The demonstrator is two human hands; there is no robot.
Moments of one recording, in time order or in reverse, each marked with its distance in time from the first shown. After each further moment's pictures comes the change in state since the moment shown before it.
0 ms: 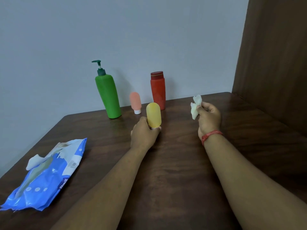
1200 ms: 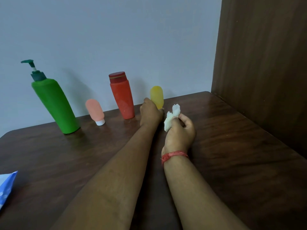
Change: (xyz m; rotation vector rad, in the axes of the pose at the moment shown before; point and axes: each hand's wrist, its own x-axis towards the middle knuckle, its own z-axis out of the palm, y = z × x) left_hand 0.137 0.104 0.154 -0.036 -0.024 -0.019; right_hand 0.025 0.015 0.011 0.334 0.307 0.154
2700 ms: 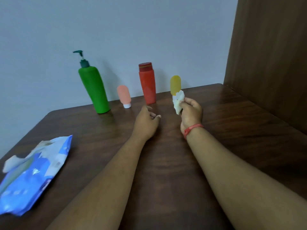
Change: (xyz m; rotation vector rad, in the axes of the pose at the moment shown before) left_hand -0.121 -0.074 -0.122 -0.187 -0.089 0.093; right_hand -0.018 0.009 -0.003 -0.265 -0.278 -0.018
